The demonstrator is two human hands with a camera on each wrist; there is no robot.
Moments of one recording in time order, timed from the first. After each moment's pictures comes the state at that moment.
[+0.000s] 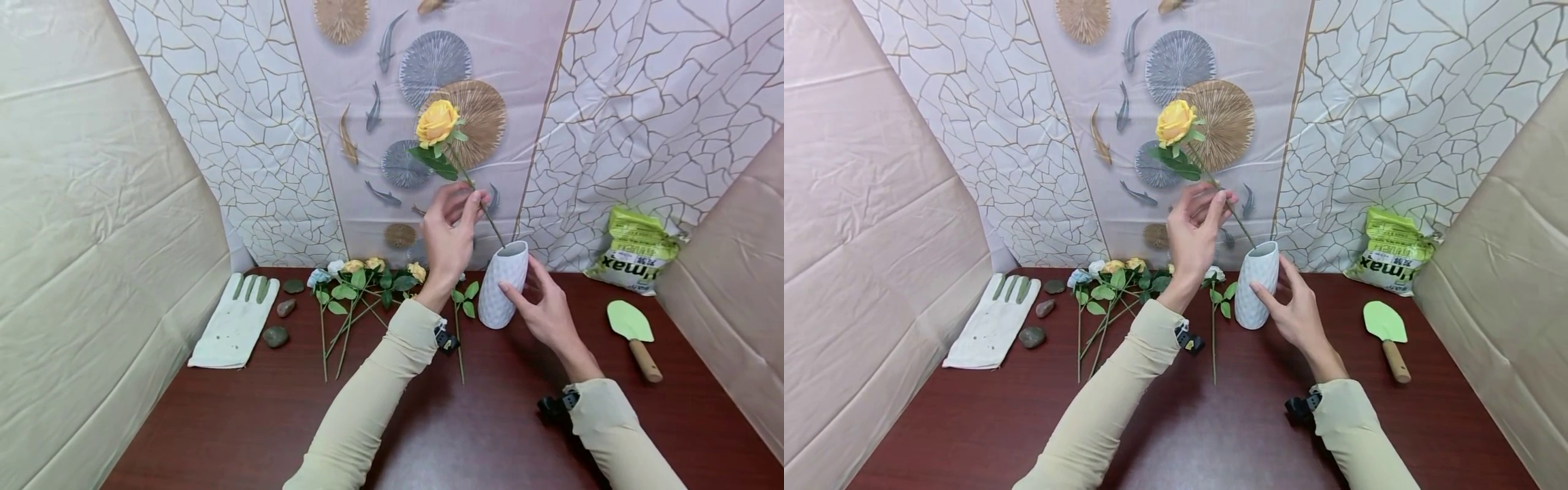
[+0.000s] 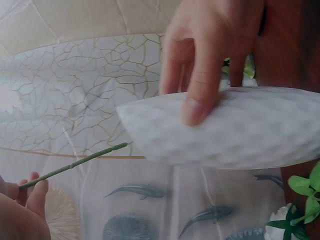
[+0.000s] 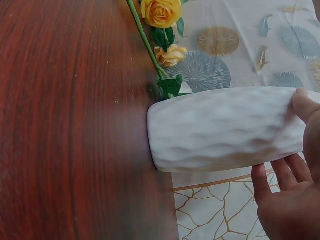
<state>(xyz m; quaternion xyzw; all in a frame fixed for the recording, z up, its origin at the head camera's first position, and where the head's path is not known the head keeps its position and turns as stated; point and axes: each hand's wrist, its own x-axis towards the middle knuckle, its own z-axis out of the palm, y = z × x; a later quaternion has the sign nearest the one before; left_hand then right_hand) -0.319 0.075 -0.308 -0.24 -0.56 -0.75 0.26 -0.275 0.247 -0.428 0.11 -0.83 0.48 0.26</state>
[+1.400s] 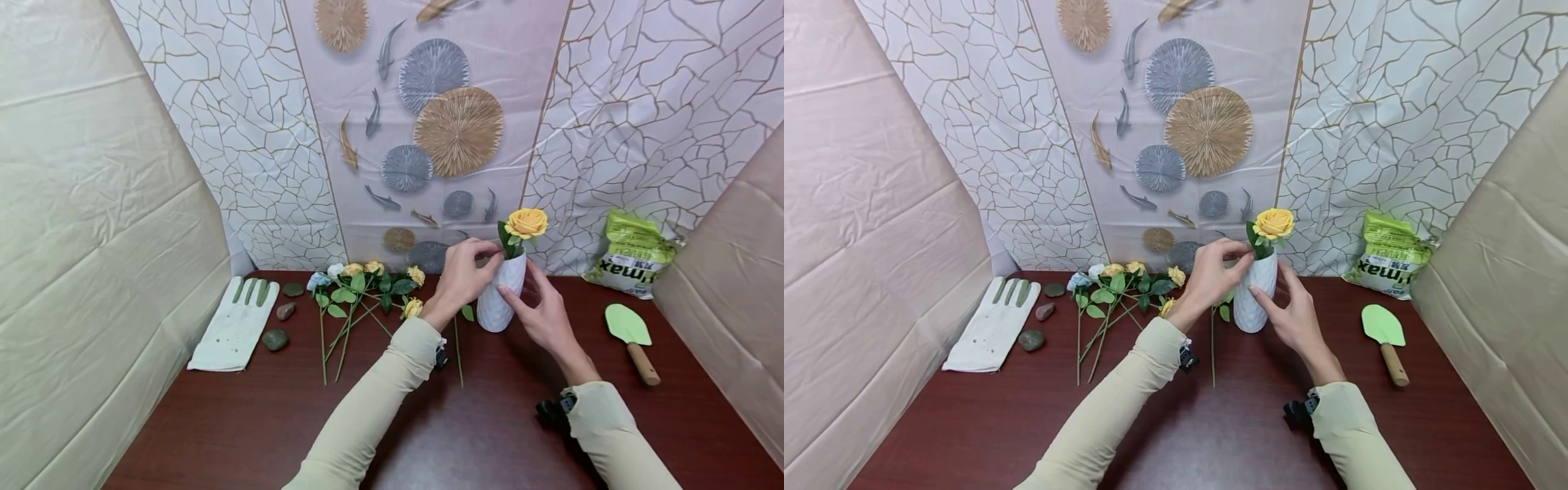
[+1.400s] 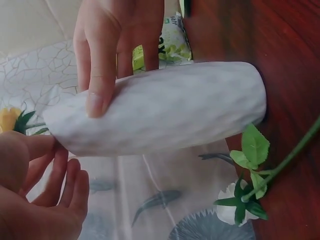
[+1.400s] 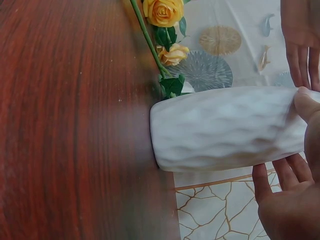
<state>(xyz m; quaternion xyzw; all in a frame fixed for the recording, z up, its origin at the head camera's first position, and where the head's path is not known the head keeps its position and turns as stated) -0.340 0.084 -0.378 -0.29 -0.84 -0.41 0.22 -0.281 0.252 -0.438 0.12 -0.83 0.48 0.26</state>
